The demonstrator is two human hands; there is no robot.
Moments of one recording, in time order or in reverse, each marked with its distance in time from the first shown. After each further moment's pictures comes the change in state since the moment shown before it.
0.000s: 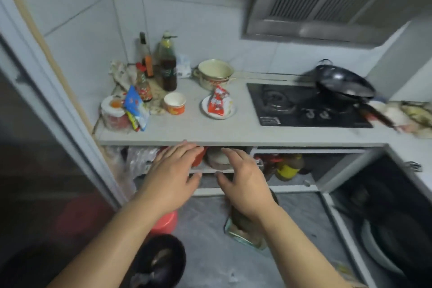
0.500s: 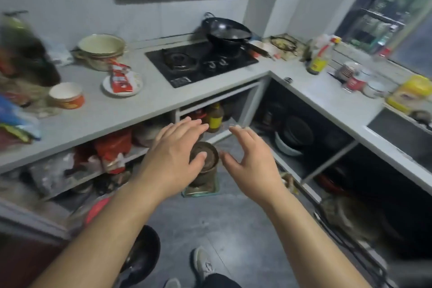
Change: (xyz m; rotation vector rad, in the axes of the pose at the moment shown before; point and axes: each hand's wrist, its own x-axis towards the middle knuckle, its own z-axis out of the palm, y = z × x) left_hand -0.042 0.107 0.013 -0.205 -0.199 0.500; right_hand -0.183 -0.026 -0.055 -0.089 0.380 0.492
